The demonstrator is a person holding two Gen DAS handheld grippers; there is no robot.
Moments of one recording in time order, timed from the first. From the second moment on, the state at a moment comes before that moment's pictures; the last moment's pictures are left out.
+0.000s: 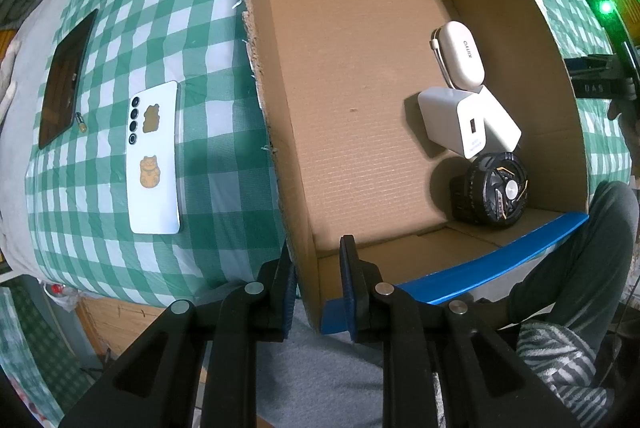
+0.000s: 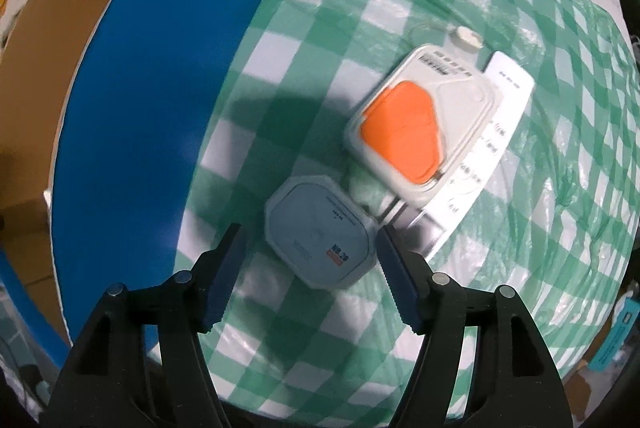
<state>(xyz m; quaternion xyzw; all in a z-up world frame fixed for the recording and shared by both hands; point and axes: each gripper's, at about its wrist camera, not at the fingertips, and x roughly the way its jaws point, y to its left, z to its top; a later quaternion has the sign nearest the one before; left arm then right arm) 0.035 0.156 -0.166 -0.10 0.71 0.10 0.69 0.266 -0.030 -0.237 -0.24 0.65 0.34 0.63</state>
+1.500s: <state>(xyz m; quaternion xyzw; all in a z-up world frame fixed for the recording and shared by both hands) 0.034 0.157 -0.167 -0.11 0.71 0.10 0.69 0.240 -0.025 -0.234 -0.27 0.63 0.37 0.63</state>
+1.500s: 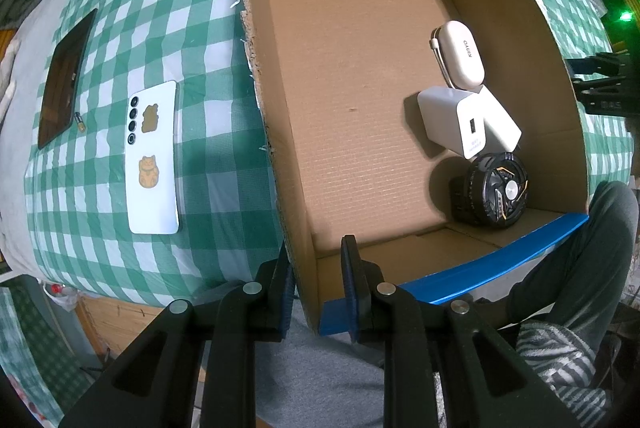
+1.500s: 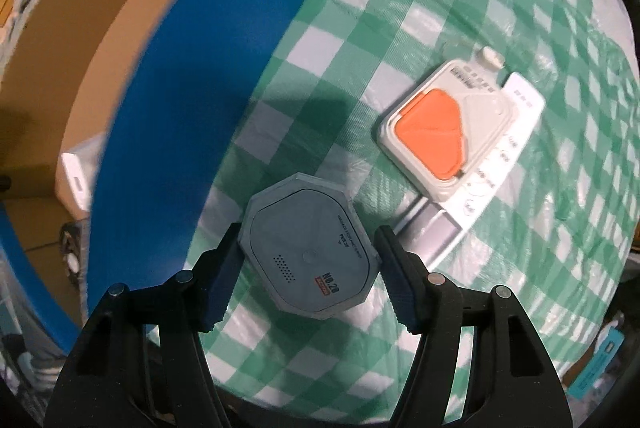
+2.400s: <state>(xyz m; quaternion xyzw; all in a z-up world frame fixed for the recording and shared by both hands) 0.037 0.156 -0.168 -0.10 0.71 0.10 0.69 0.163 0.028 -0.103 -0.29 0.56 0.48 0.61</state>
